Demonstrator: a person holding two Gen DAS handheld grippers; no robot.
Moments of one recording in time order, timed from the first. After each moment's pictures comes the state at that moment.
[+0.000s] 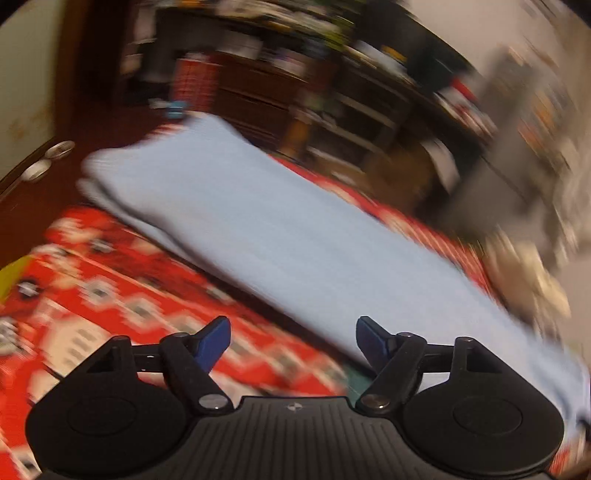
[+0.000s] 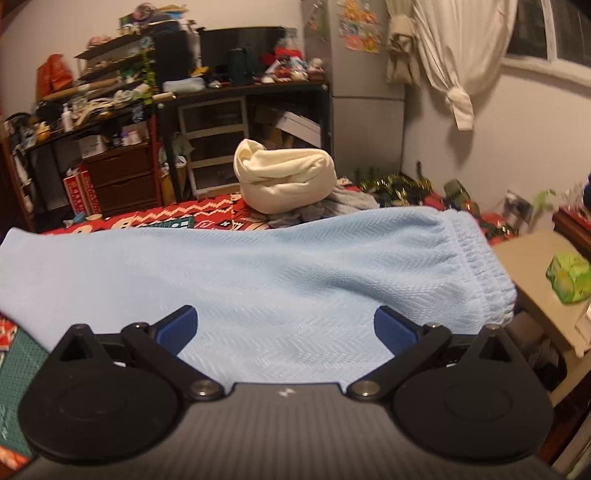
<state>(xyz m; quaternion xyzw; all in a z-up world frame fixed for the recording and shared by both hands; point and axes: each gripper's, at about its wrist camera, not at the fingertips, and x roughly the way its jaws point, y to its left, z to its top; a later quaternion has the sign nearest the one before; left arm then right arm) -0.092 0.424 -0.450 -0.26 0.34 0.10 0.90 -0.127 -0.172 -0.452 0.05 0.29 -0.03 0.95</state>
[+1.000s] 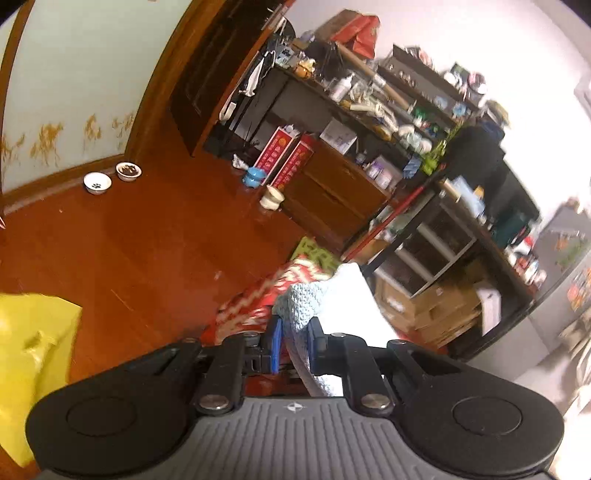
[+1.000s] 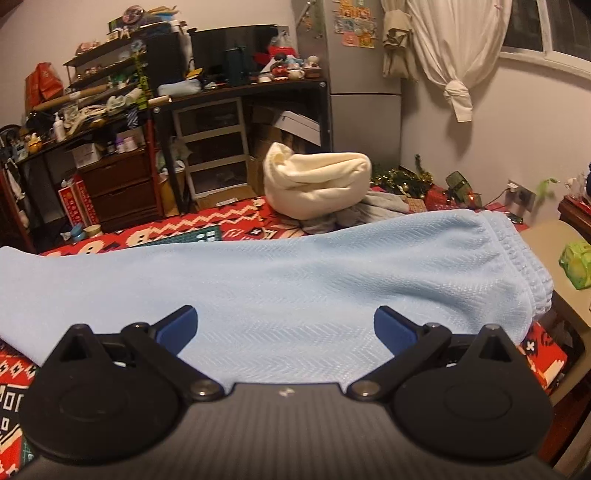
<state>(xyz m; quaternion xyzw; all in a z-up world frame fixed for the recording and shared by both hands) -0.056 0.593 -0.456 -0.32 0.25 0.19 0.89 -0.108 -0.109 -0.443 0.06 0.30 -0.04 0.95</state>
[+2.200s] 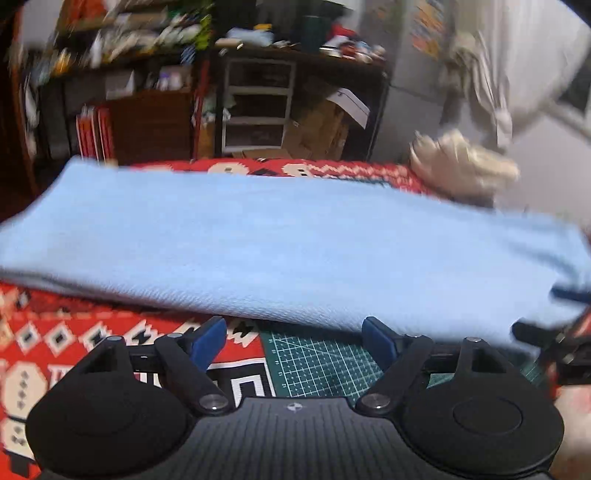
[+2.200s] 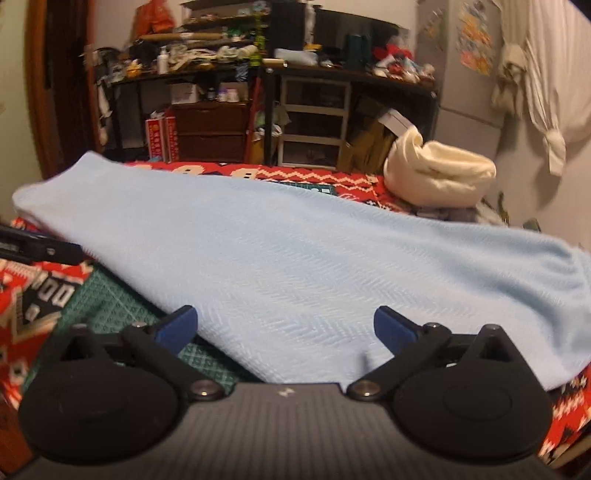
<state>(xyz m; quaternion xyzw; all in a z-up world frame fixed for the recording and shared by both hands) -0.116 0.250 -0.476 0.01 0.34 -0.05 0.94 -0.148 -0.021 -0.479 -0.08 0.31 0.11 0.94</state>
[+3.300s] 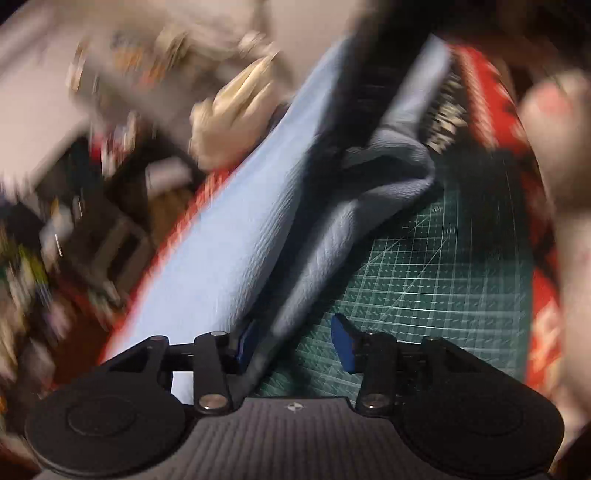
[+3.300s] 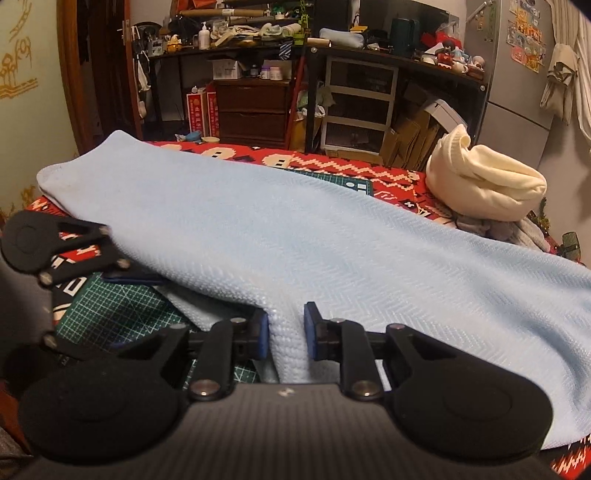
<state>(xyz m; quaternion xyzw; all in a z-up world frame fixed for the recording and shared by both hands) -0.126 0.131 -0.537 0.47 0.20 -0.27 0.82 -0.109 -0.029 -0.474 -0.08 0.35 0.19 0.91</state>
